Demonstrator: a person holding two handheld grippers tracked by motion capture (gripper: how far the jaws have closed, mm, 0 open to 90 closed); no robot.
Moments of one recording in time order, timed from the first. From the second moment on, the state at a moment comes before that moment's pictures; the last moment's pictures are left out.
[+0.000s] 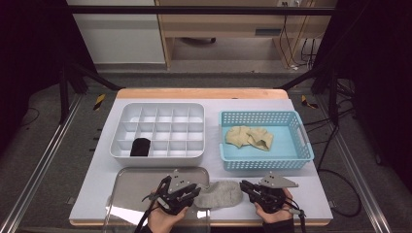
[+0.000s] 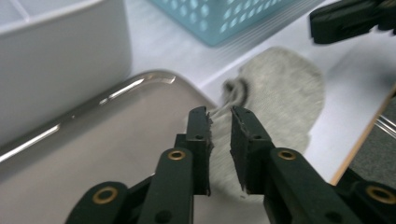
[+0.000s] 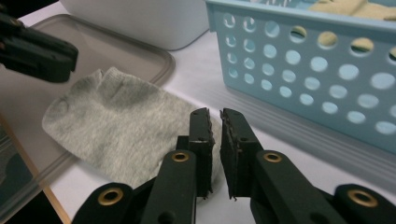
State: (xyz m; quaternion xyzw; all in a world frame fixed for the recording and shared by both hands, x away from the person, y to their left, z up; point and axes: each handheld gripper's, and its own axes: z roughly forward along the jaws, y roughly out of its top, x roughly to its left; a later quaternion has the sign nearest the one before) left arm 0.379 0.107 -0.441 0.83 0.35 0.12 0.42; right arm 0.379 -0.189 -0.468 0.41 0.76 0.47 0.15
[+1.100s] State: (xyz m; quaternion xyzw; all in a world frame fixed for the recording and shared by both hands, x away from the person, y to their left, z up) left arm 0.392 0.050 -0.477 0.86 0.33 0.11 0.38; right arm 0.376 -0.185 -0.494 0.45 0.77 0.44 0.10
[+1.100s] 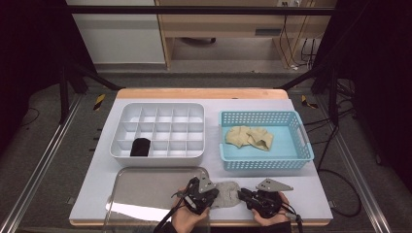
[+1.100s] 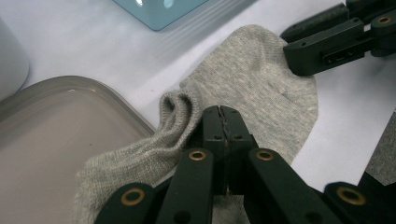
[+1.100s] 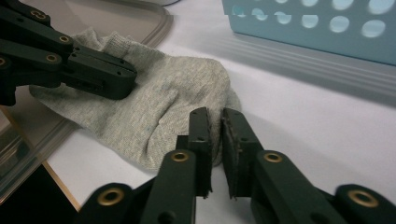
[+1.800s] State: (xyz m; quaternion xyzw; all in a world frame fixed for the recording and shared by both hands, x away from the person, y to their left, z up) left arm 0.397 0.044 -0.470 0.85 0.34 0.09 0.39; right arm 0.374 -0.189 -0.460 0.42 0.76 0.48 0.11
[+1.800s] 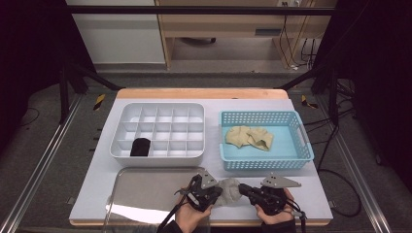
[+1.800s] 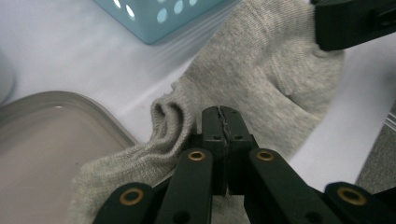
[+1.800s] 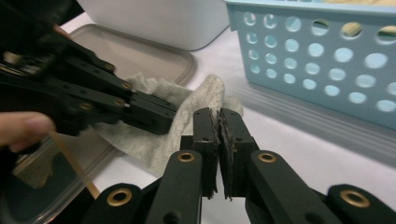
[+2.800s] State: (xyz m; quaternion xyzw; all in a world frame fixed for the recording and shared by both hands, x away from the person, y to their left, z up) left arm 0.383 0.116 -0.466 0.83 0.37 0.10 0.40; right arm 0.372 -0.156 -0.441 0.36 0.79 0.49 0.10
